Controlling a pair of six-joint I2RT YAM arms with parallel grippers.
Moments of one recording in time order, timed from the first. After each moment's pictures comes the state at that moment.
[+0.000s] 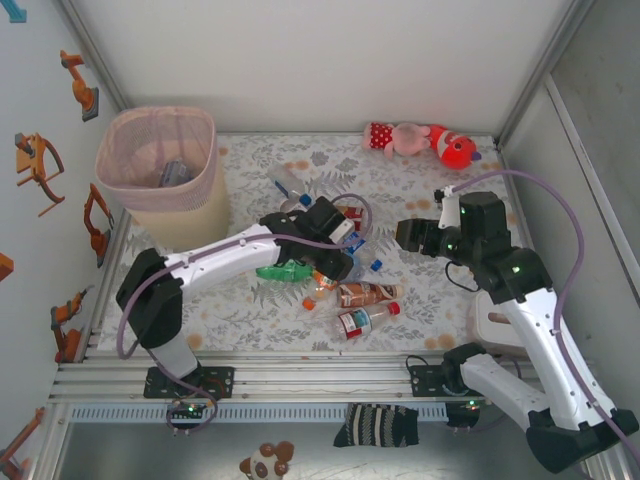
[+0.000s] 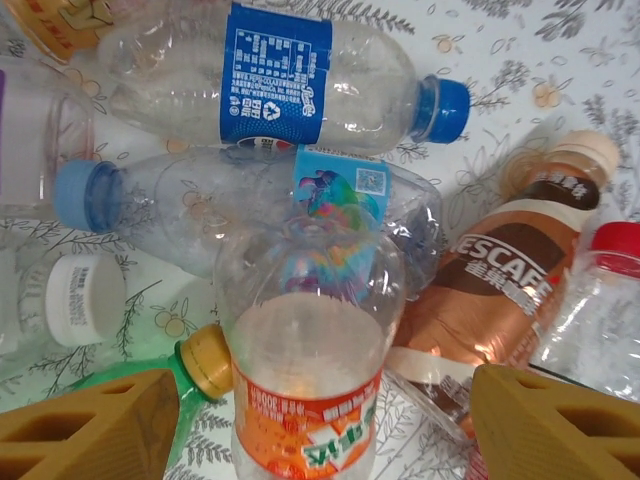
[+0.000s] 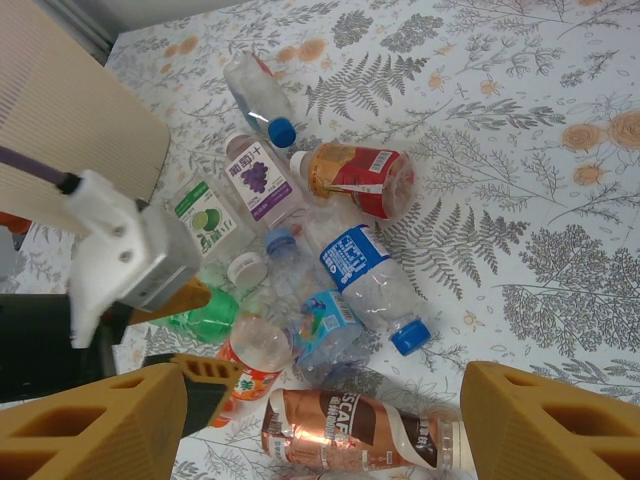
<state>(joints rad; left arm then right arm) -0.98 1.71 1.35 -0.73 -0.01 -0.23 0.36 0.88 1.10 -0.86 -0.22 0.37</state>
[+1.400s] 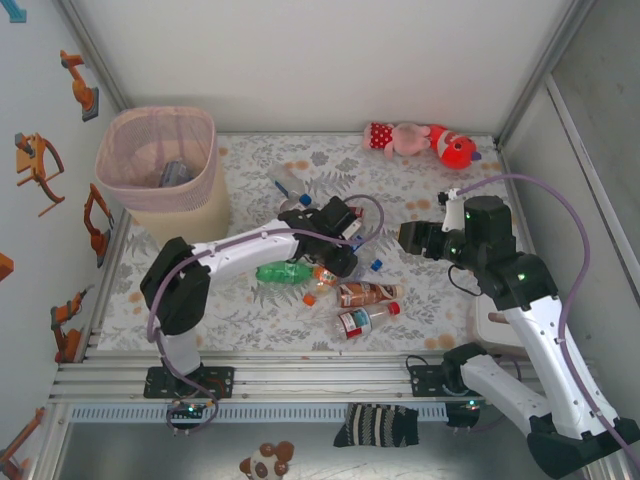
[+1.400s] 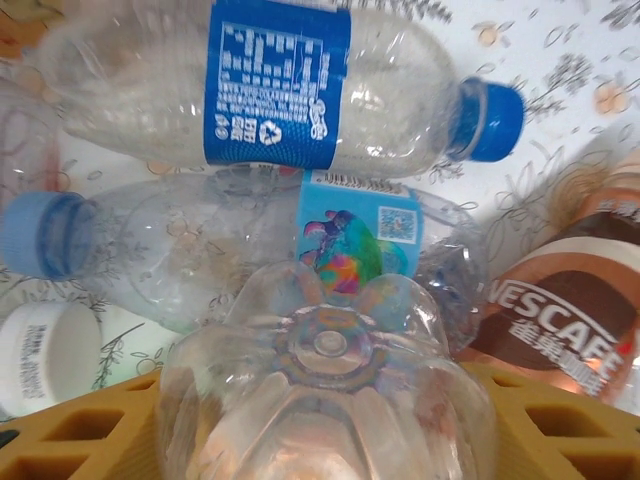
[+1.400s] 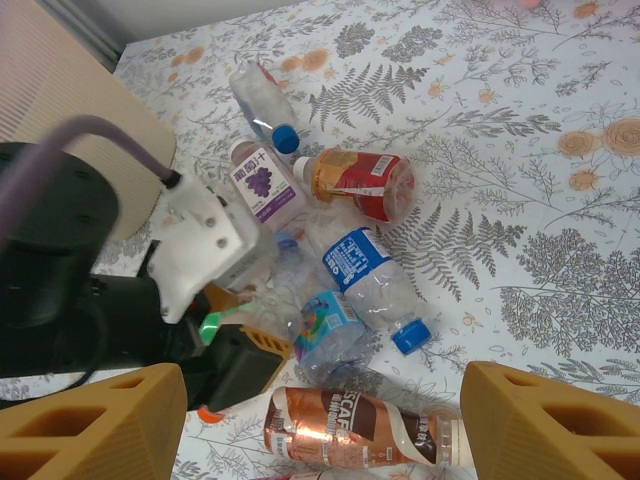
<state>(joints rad) -0.98 1.82 1.42 -0.73 -0.02 -0.23 0.36 0.84 1.09 -0.87 -0.21 0.37</state>
